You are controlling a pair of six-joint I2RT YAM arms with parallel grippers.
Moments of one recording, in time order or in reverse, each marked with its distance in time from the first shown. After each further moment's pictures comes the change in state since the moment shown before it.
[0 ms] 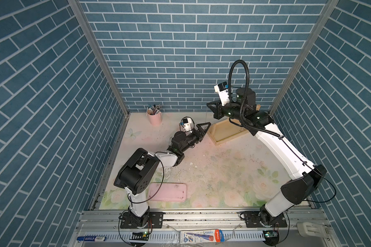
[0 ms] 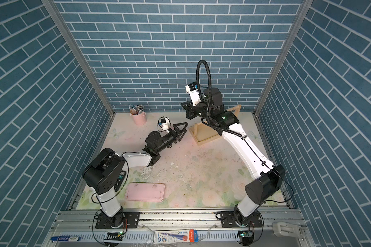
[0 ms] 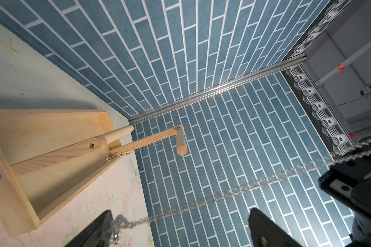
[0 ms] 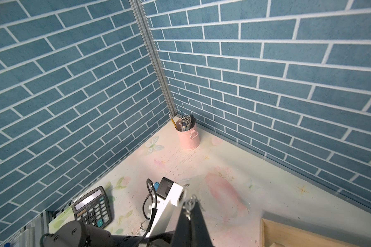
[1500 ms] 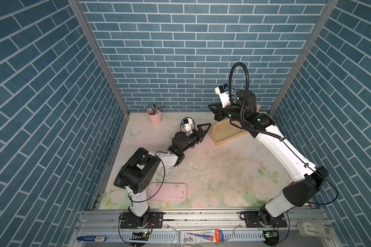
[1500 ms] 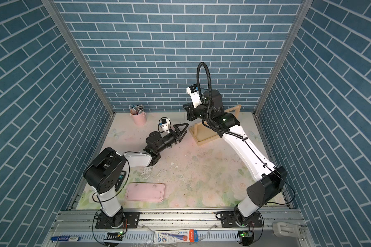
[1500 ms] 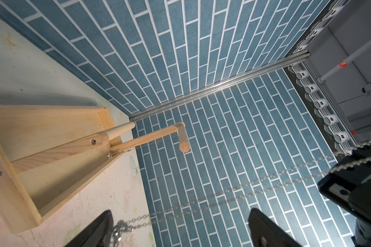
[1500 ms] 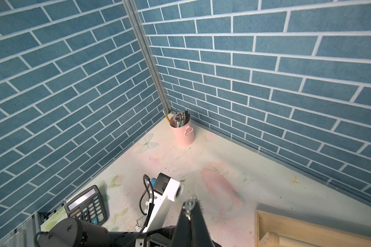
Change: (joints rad) left arm 0.000 0.011 0.000 0.008 0.016 0.000; right arm 0.005 -0.033 -0.049 0.002 0.043 0.000
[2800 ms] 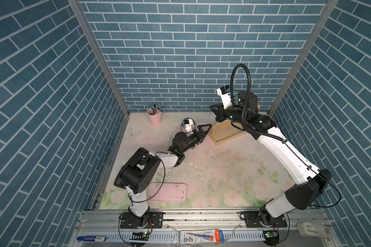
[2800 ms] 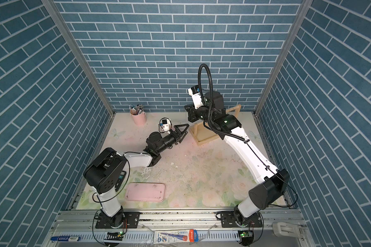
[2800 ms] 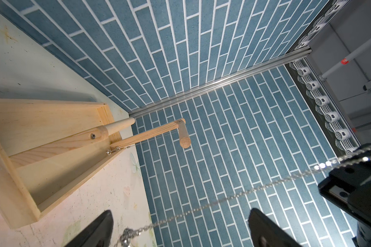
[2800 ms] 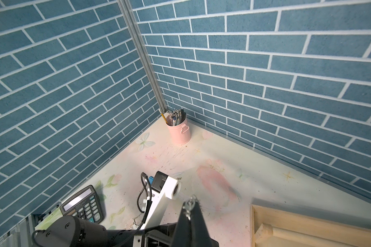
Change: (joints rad) left arm -0.006 0.001 -0.006 0.002 0.007 0.000; right arm 0.001 -0.033 -0.037 0.000 0.032 -0.001
